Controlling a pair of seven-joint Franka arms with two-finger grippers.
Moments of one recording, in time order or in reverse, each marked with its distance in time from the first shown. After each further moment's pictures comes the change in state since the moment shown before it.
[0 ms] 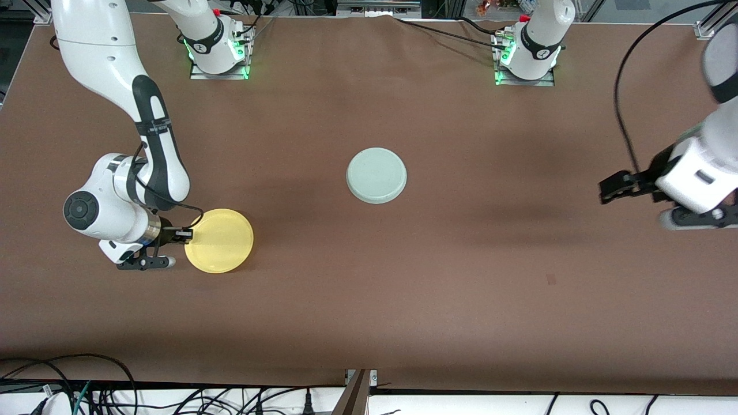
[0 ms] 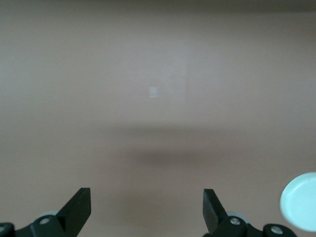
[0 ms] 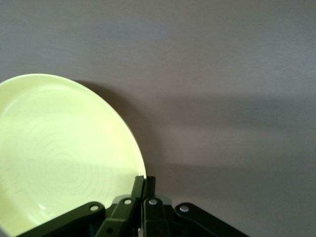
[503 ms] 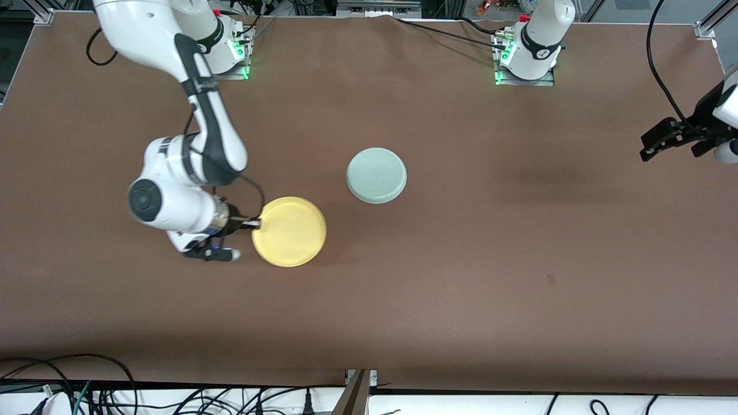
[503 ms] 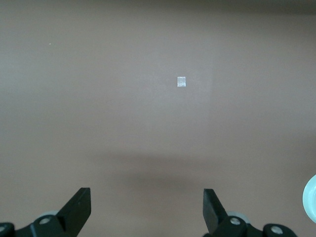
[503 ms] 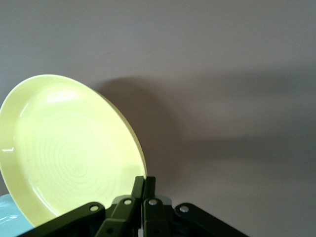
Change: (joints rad) left arm -0.014 -0.332 0.097 -0.412 -0.004 0.173 0.027; right arm 0.200 -0.066 0.090 0.094 0.114 -0.159 0.397
